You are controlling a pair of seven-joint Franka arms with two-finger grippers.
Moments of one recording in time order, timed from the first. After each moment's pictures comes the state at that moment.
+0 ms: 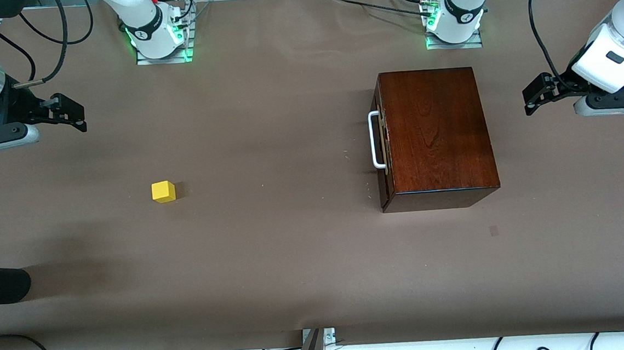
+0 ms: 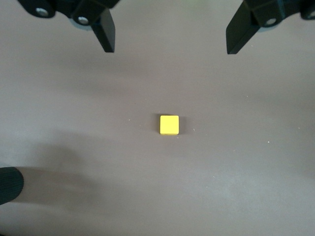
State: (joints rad) left arm -0.06 0.00 -0.03 -1.66 0.04 1.67 -0.08; right arm 0.24 0.01 -0.14 -1.64 -0.02 1.62 -0.08
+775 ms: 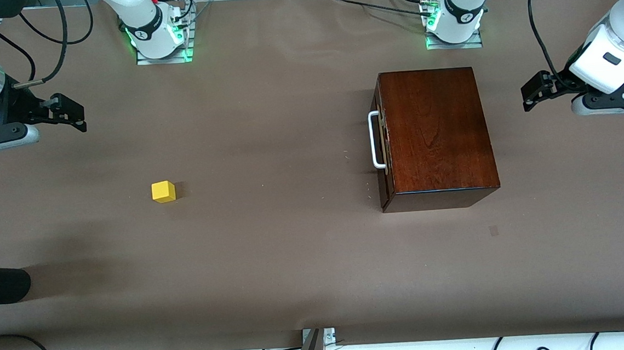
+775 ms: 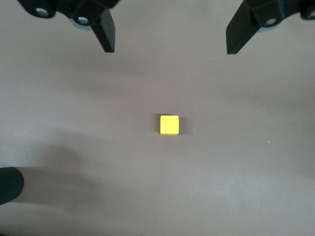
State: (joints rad) left arm -0.06 0.00 -0.04 -1.65 0.04 1.61 -0.09; right arm 0.24 0.01 -0.15 -1.64 -0.02 1.62 -0.08
